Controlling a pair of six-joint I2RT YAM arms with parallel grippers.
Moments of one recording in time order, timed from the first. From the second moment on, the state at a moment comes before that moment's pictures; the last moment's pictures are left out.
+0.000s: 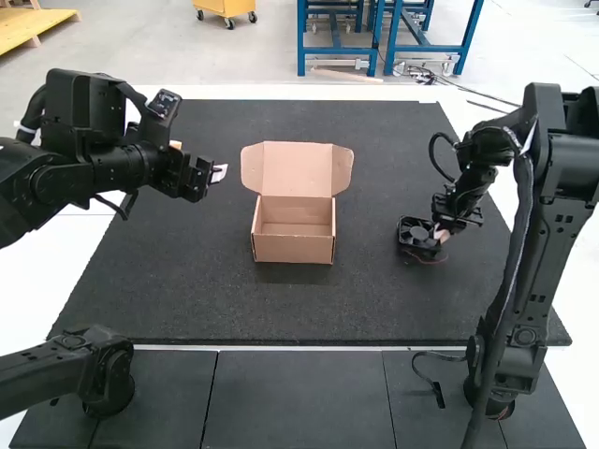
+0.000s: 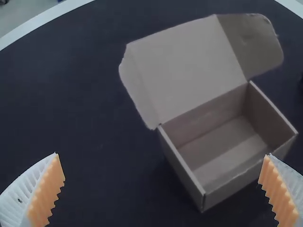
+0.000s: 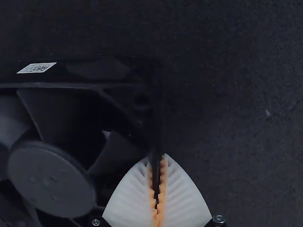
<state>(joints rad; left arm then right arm) -0.41 0.77 0.88 -0.57 0.02 0.14 -0.08 1.98 1.32 -0.93 -0.18 0.01</state>
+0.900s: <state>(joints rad) -0.41 0.77 0.85 -0.59 0.02 0.16 -0.10 1.38 1.17 -1.08 -0.27 0.09</state>
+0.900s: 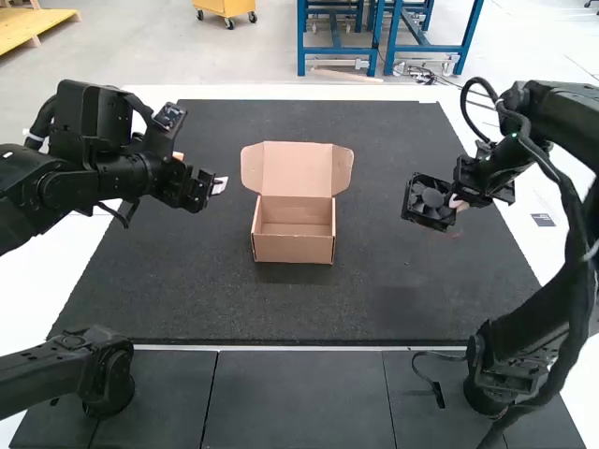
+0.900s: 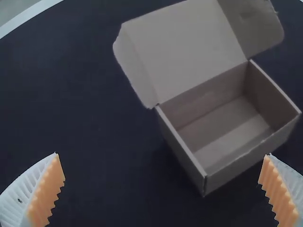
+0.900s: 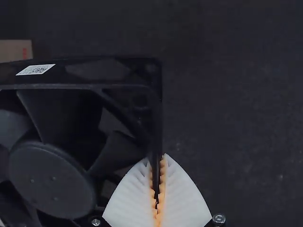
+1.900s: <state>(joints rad) -0.41 0.75 0.82 -0.60 0.02 0.17 0.33 1.27 1.23 -1.16 -0.38 0.31</state>
